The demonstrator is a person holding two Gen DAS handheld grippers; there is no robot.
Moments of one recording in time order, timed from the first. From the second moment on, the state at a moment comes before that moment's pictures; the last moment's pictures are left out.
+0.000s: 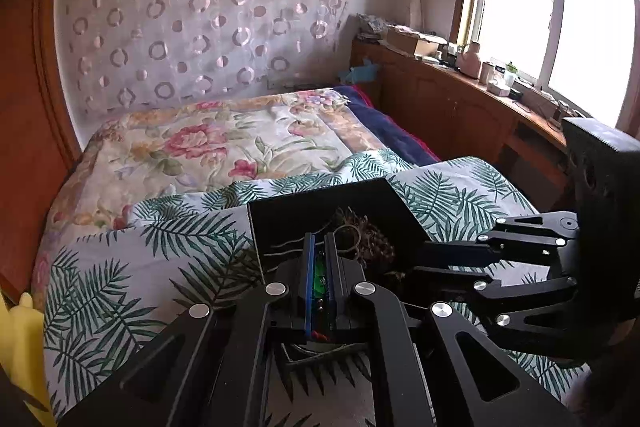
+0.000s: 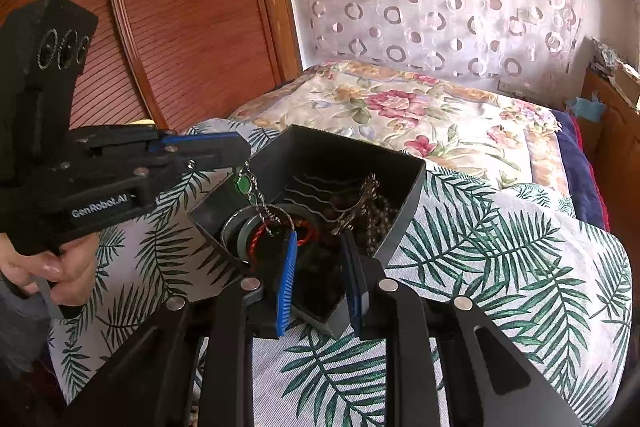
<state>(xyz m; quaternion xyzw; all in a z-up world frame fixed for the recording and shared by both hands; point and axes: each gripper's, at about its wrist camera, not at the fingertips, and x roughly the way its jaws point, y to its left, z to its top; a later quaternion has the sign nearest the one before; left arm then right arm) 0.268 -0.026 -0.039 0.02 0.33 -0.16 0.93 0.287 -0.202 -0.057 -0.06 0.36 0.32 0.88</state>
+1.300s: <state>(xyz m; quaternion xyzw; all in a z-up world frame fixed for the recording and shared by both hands) 0.186 -0.001 -0.095 0.03 0.37 -0.11 0.92 0.173 -0.232 -0.103 -0.07 0.41 0.29 0.86</state>
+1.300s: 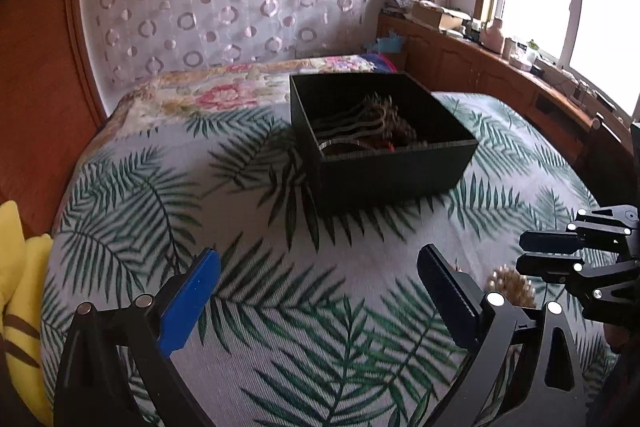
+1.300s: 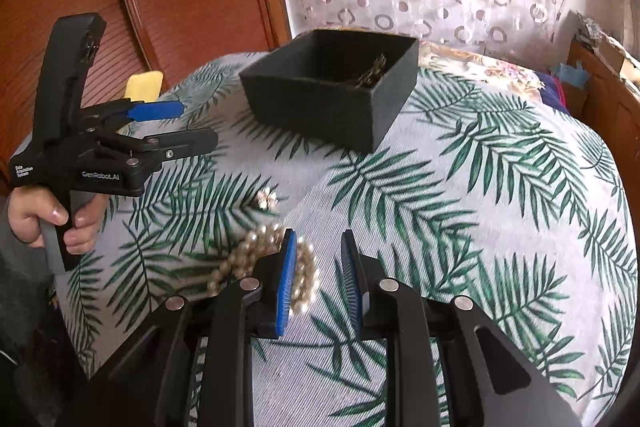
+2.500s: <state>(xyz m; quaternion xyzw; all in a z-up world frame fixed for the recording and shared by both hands) 0.185 -0.020 -0.108 0.03 0.45 -0.13 0.88 0.179 -0.237 -0.099 -0.03 0.44 0.32 0.84</state>
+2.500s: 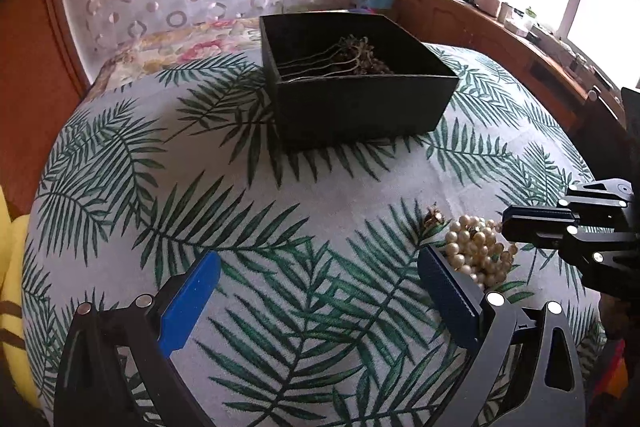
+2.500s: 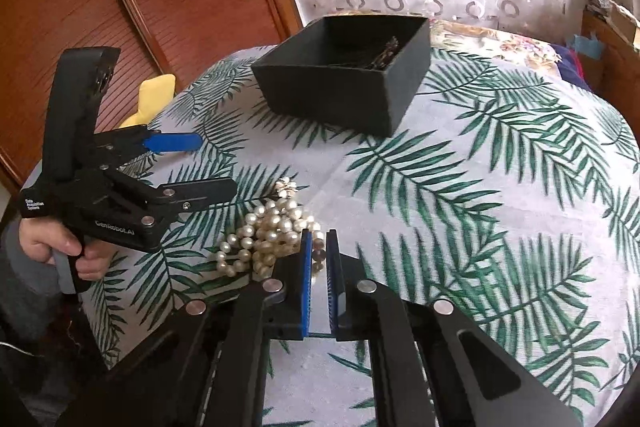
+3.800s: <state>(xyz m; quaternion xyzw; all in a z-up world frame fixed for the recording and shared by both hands) 0.197 -0.062 -0.073 0.04 0.41 -0.21 0.89 0.170 -0.263 0.035 -0.07 0.31 0.31 0.90</state>
